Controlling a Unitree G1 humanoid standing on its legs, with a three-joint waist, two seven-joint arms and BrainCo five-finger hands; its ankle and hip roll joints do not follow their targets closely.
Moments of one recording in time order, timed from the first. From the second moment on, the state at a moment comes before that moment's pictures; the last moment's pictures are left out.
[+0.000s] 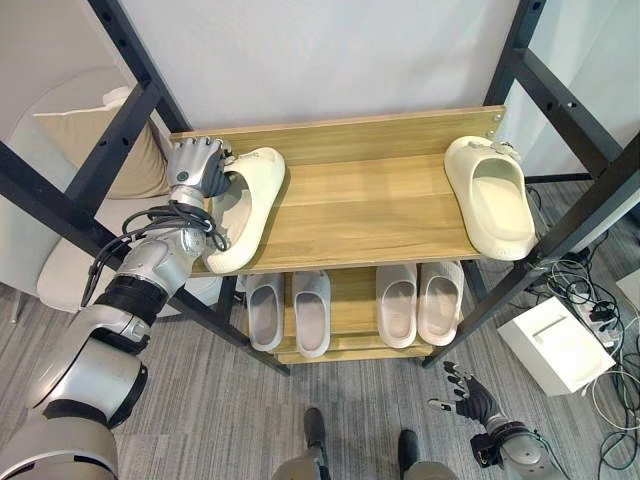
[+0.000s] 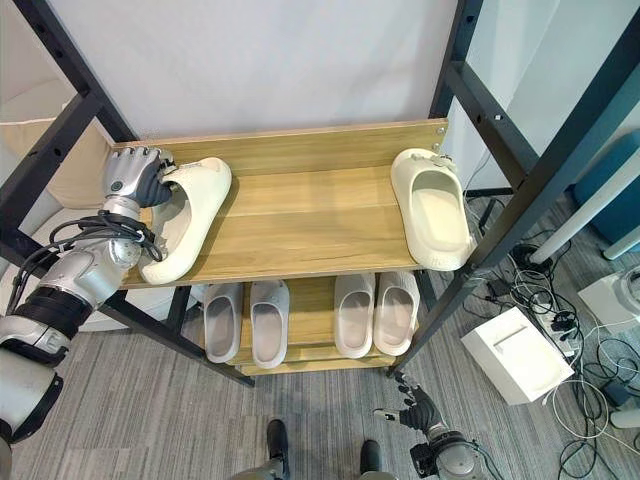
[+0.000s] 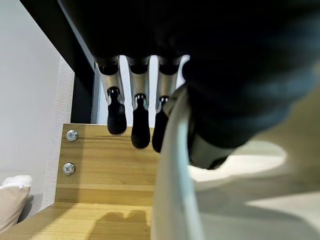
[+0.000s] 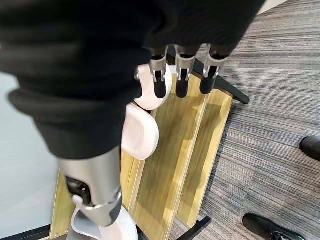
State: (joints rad) left arm -0.84 0.76 -0.52 0.62 0.53 0.04 0.41; right arm 0.17 -0.45 0.31 0.46 0.20 -0.13 -0.02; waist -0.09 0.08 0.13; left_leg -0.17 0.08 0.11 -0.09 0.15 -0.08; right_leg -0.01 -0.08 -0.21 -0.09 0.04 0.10
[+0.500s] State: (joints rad) left arm -1.18 0.42 -0.75 0.84 0.51 0.07 0.39; right arm 0.16 -0.52 0.30 0.42 0.20 -0.13 -0.06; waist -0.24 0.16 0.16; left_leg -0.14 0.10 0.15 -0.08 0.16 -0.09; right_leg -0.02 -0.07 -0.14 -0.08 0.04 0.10
